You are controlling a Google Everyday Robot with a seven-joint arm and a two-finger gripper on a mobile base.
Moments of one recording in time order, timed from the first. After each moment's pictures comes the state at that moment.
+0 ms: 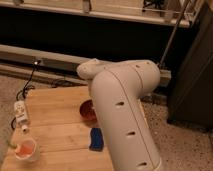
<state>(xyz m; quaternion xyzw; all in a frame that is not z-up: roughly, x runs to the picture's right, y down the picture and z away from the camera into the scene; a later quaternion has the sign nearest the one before) -0.023 0.092 0.876 -0.30 0.37 0.54 0.70</state>
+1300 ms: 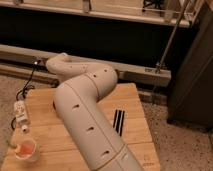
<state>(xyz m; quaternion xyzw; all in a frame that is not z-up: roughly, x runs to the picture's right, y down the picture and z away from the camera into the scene) -0.217 0.069 0.894 -0.32 0.30 0.45 0.78</state>
